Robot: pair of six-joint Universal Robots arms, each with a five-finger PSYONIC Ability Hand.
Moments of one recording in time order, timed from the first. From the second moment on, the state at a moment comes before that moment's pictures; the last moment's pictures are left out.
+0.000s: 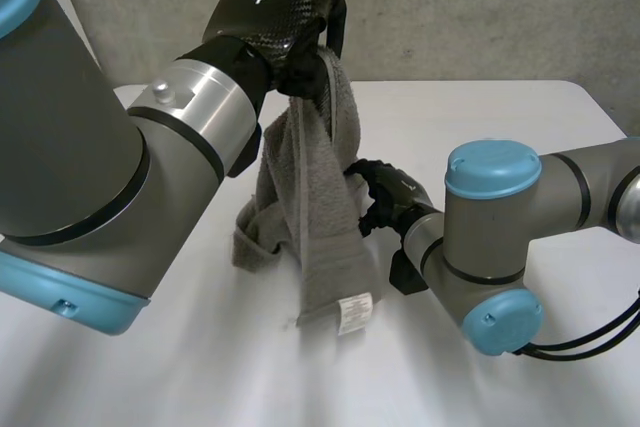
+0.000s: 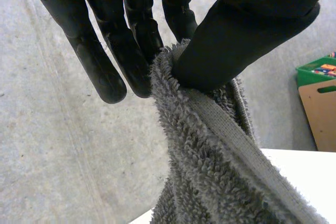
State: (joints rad) left arm 3.98 -1.85 -1.13 3.14 -1.61 3.16; right arm 2.18 -0.89 1.27 -0.06 1.56 3.65; left_hand 1.18 1.22 1.22 1.22 1.03; right_hand 0.21 0.23 0.21 0.23 0.07
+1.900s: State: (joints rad) left arm 4.08 -1.72 -1.41 3.12 -1.64 3.15; right arm 2.09 -1.01 1.34 -0.17 1.59 3.42; left_hand 1.19 1.22 1.22 1.22 1.03; right_hand 0.96 1.18 1.17 1.19 0.97
